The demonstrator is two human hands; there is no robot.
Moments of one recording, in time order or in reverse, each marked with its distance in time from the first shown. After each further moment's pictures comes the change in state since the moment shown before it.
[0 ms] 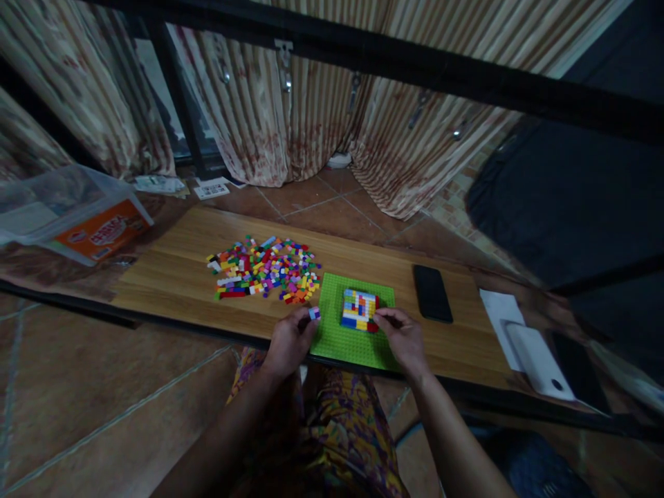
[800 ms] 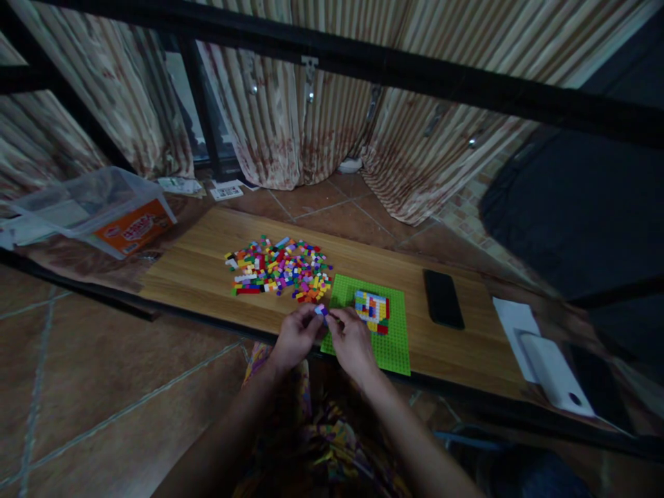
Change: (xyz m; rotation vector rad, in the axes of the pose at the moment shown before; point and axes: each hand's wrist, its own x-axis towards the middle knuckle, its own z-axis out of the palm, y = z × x) left_hand 0.002 -0.005 -0.006 -0.327 -0.034 -0.086; right_hand -0.045 -0.052 0.092 -0.365 -0.248 -0.296
